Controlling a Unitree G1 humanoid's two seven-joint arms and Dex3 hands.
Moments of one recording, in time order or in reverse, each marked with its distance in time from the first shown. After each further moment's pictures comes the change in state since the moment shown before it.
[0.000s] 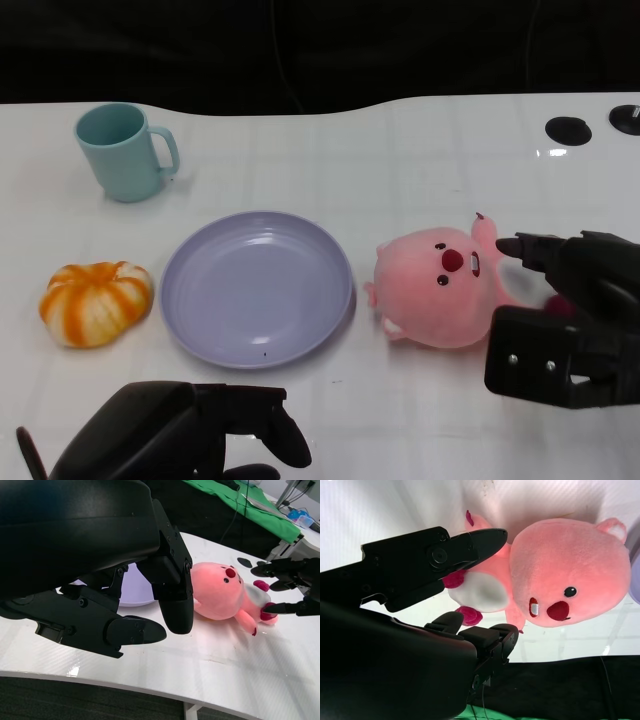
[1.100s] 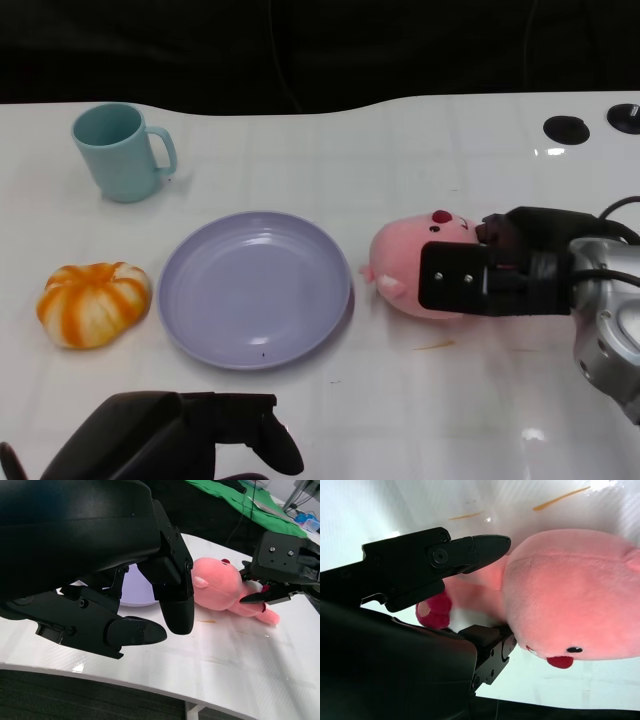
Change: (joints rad) left arm 0.071 0.001 0.029 -0.074 -0.001 0.038 0.000; right arm -0.370 0.135 0.185 0.511 -0.033 0.076 0.077
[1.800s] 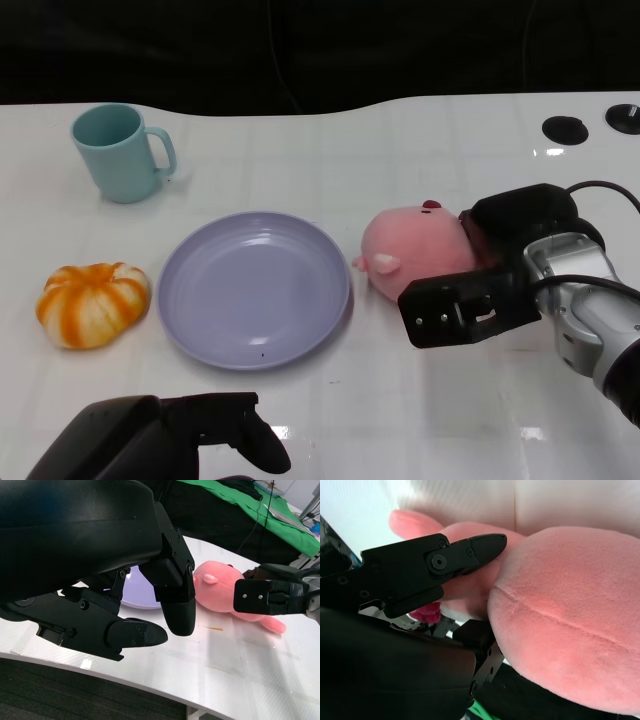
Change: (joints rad) left arm 0.045 -0.003 0.020 -0.067 -0.022 0.064 0.000; right arm -0.157 0.057 0.174 0.436 -0.135 -0.277 -0.375
